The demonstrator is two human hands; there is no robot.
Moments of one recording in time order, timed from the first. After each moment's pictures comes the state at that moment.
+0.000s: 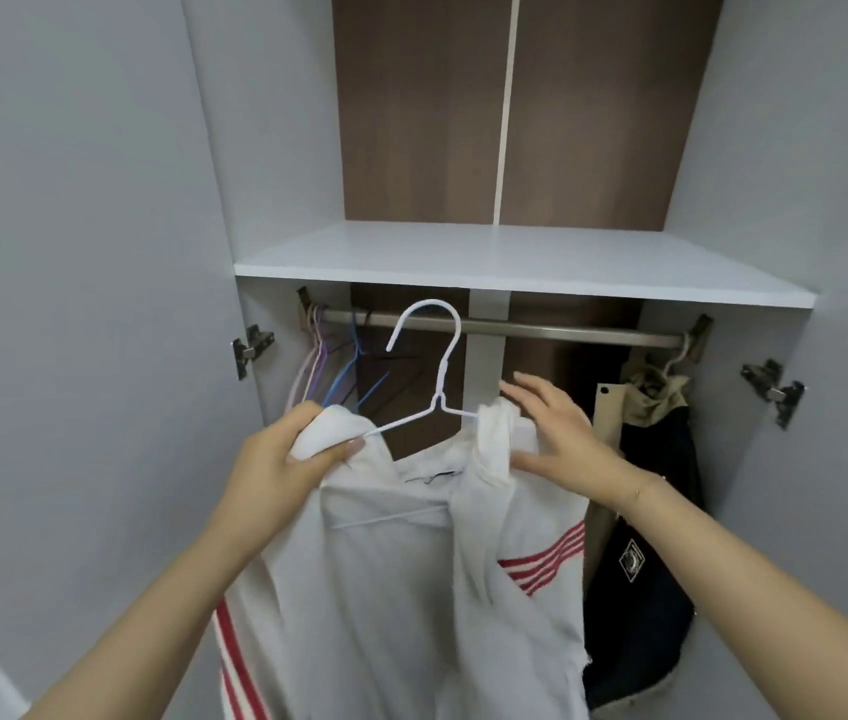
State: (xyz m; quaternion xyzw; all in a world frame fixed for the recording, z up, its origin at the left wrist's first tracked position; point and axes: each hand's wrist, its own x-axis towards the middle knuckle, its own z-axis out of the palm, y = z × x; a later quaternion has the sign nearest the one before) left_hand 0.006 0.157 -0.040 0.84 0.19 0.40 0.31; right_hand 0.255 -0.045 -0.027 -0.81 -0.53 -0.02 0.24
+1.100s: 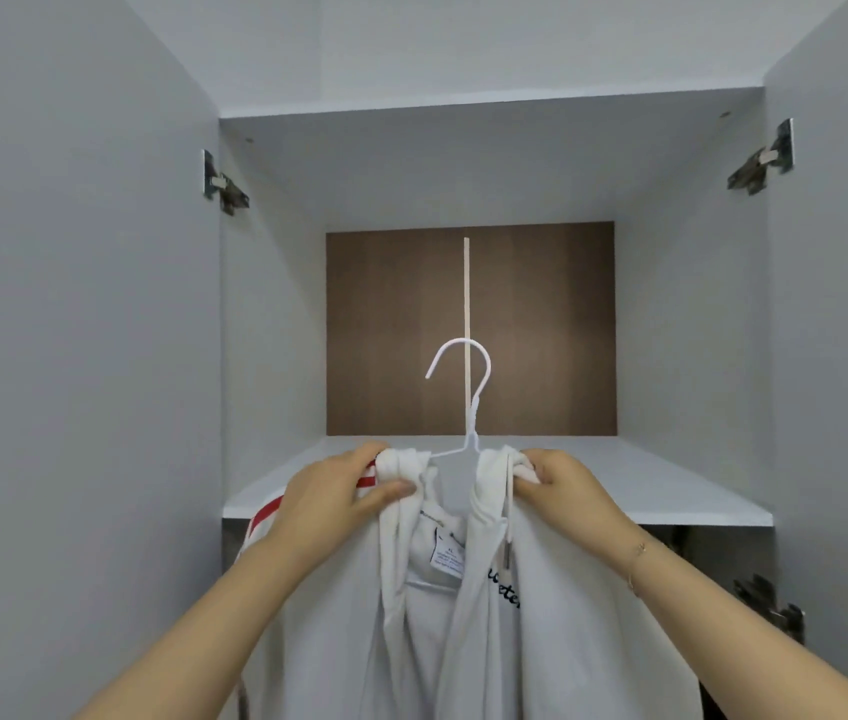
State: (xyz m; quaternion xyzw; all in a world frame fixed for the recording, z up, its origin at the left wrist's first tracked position) left_hand 0.090 0.199 0.143 0.91 0.10 0.39 0.10; right_hand 0.258 -0.010 0.150 -0.77 -0.45 -0.12 0.42
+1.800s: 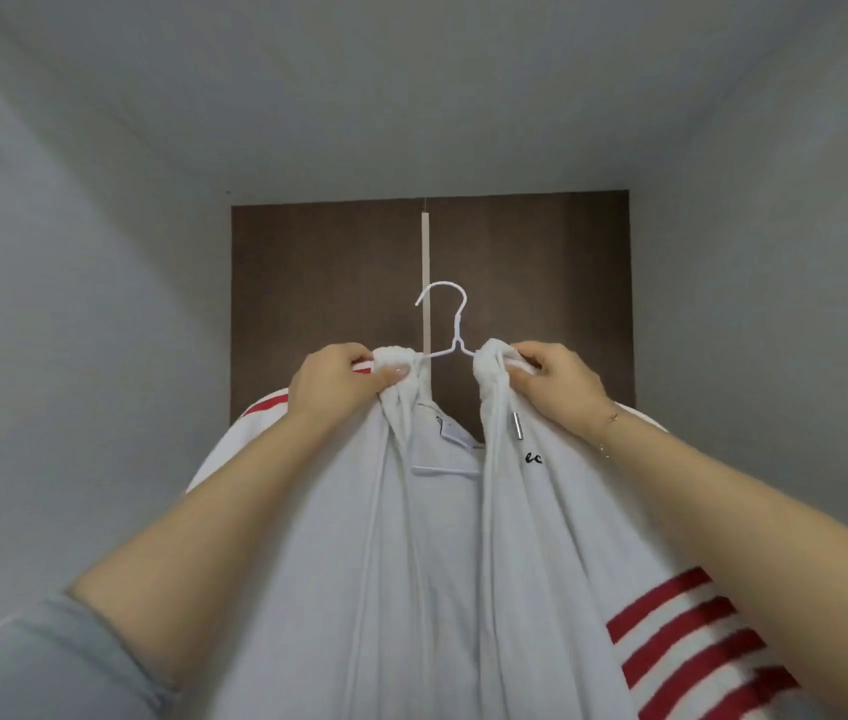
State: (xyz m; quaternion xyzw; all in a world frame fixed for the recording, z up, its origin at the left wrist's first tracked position) left_hand 0.412 0.307 0.274 0.84 0.14 0.50 0.16; right_hand 0.573 0.101 0.273 -0.75 -0.43 -0.27 0.42
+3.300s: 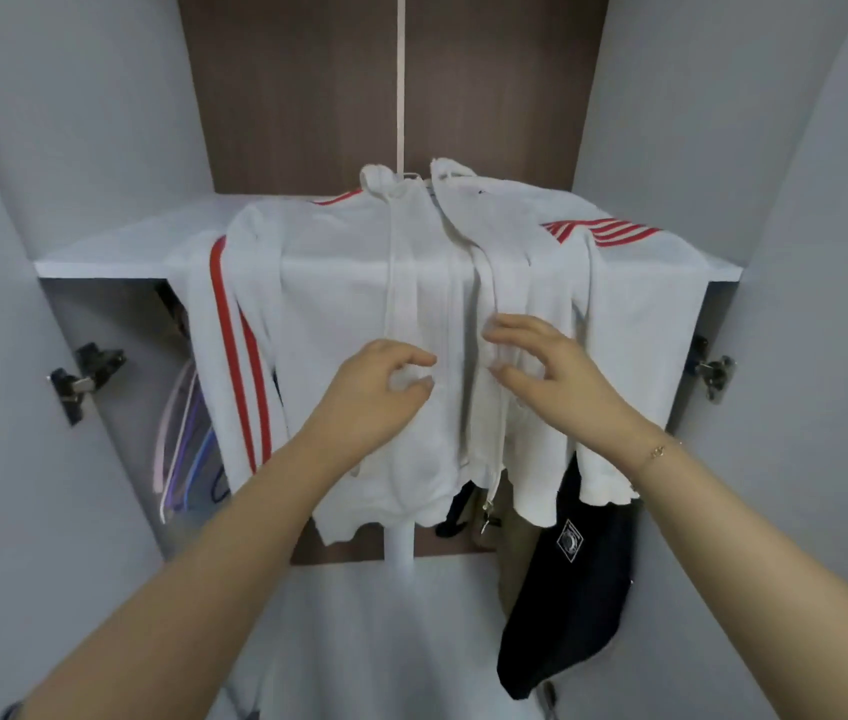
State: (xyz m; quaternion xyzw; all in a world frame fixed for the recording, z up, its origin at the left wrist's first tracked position) left_hand 0.179 0.136 0.010 0.89 0.08 0.24 0.38; right_hand 0.303 -0.042 0.014 -0.80 -0.43 -0.07 0.41
